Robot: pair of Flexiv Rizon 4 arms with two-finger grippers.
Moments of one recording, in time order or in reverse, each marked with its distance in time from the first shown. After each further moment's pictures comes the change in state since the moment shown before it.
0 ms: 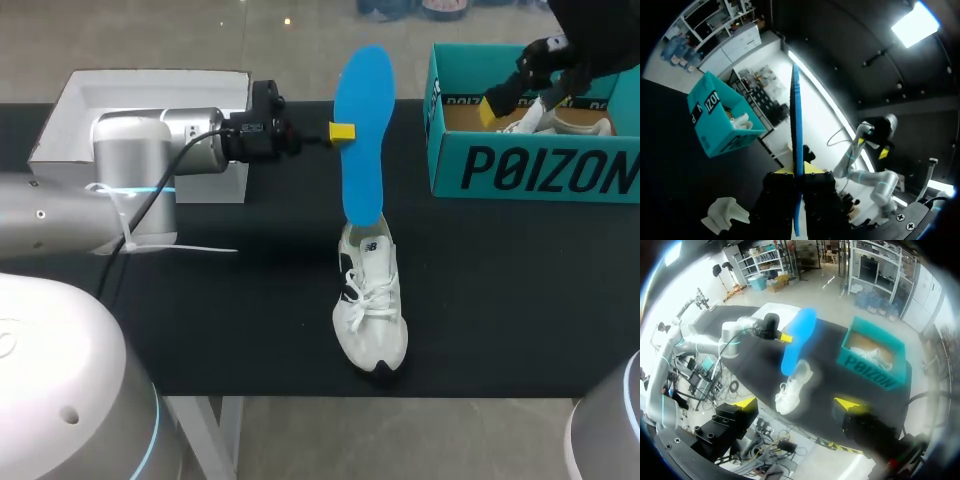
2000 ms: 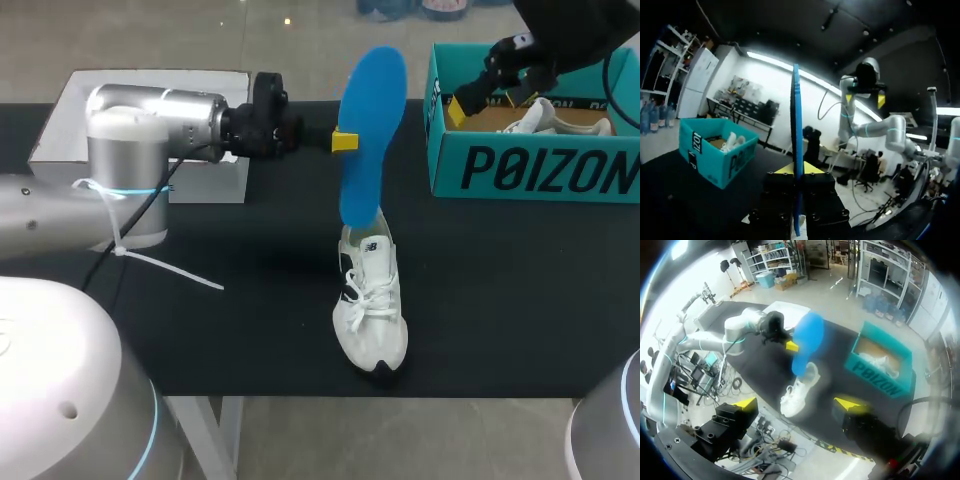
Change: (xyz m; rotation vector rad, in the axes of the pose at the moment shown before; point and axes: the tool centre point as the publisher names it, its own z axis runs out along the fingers) left arm 0.021 0.017 0.004 -0.154 0.018 0.524; right arm 0.019 0.017 0.010 0.015 0.034 -0.048
